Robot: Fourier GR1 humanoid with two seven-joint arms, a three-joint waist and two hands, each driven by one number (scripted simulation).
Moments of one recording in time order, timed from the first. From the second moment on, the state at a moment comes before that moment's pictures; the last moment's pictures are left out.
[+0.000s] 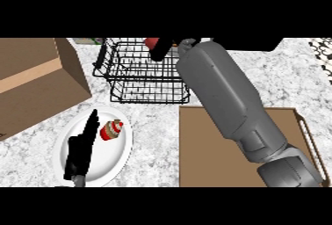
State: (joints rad) left arm 0.03 0.10 -0.11 -1.37 -0.05 0.21 0.03; right arm -1.27 0.00 0.10 -0.71 0.69 -0.11 0.46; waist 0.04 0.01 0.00
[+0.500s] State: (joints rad) left arm 0.04 0.11 -0.12 -1.40 -0.05 0.19 0.04; right arm -1.25 0.00 0.04 -0.62 0.32 -0.24 0.32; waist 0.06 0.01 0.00
